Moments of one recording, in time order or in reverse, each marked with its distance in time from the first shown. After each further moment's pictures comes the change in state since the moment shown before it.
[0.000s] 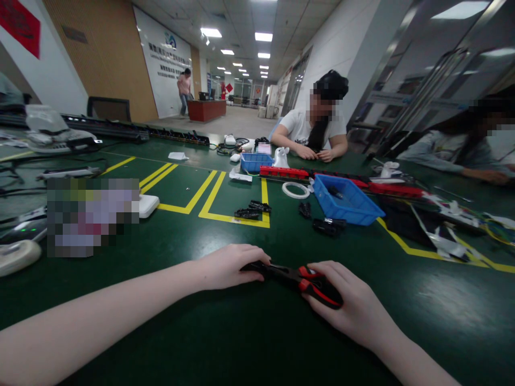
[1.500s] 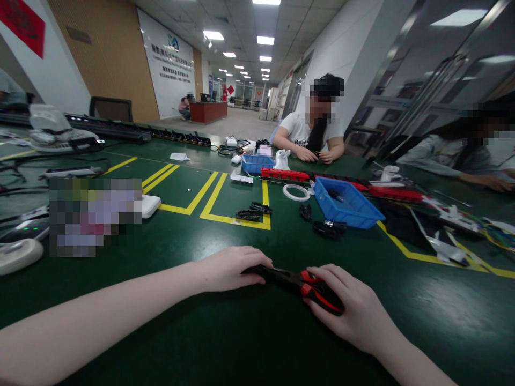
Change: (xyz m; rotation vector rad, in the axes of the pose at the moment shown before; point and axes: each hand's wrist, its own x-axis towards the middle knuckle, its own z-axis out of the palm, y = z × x) left_hand 0.000 -0.001 0.001 0.032 0.002 0.045; right_hand -0.005 0.007 0.003 -0.104 0.000 -0.082
